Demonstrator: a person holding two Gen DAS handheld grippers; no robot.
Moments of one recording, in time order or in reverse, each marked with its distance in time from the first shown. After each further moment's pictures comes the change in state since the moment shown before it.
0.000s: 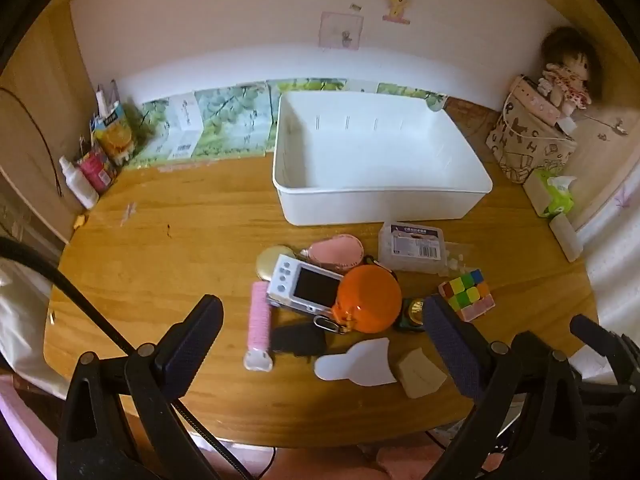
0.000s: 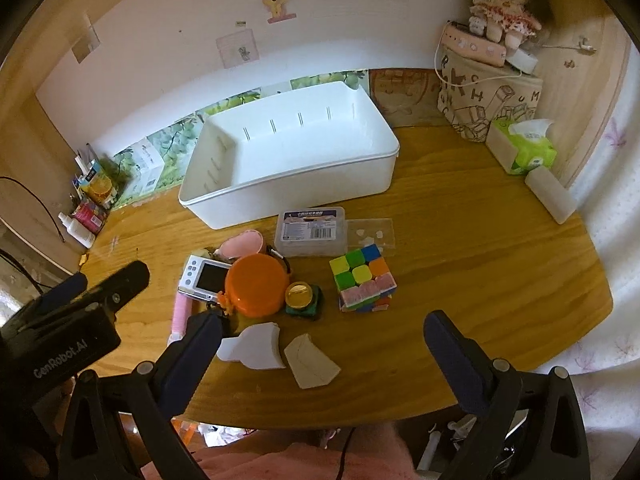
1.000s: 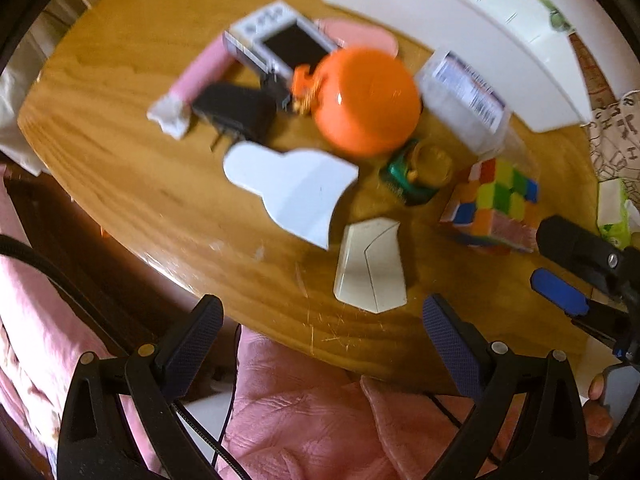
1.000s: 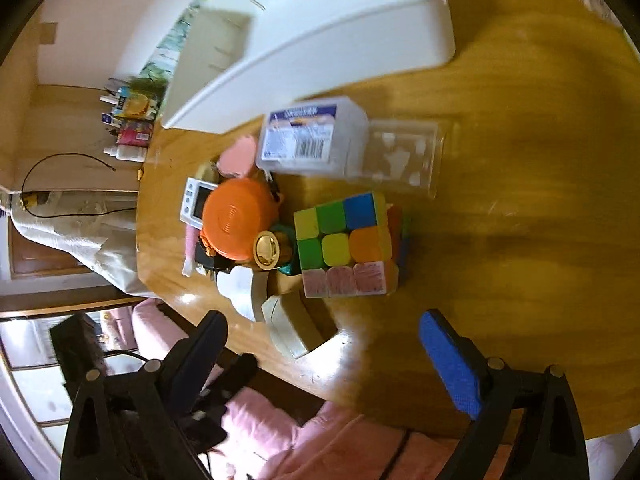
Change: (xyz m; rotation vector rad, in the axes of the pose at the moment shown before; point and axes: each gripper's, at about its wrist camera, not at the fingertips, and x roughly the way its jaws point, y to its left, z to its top) left arm 0.088 -0.053 -0.089 -0.502 0.491 0.098; right arm 0.145 -0.087 0.048 -0.039 0.634 0.452
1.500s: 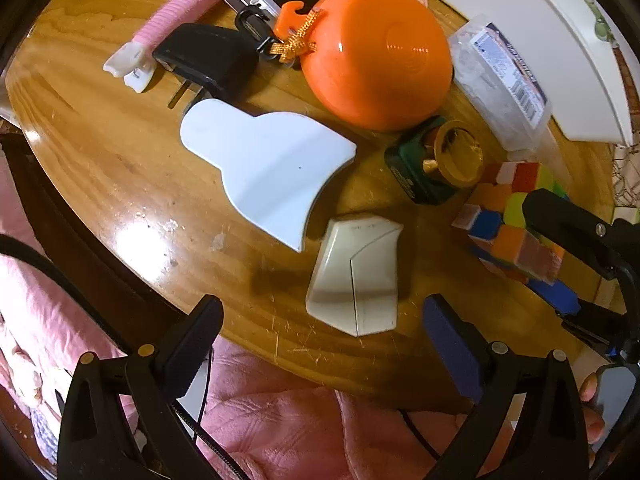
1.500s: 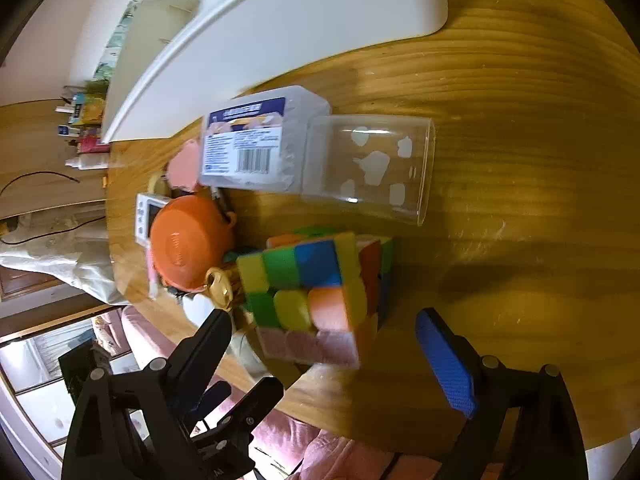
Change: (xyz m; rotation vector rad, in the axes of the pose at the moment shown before) left arm 0.049 -0.017 0.023 -0.104 0.125 -0.022; right arm 0.036 -0.017 0.038 0.073 0.087 -0.083
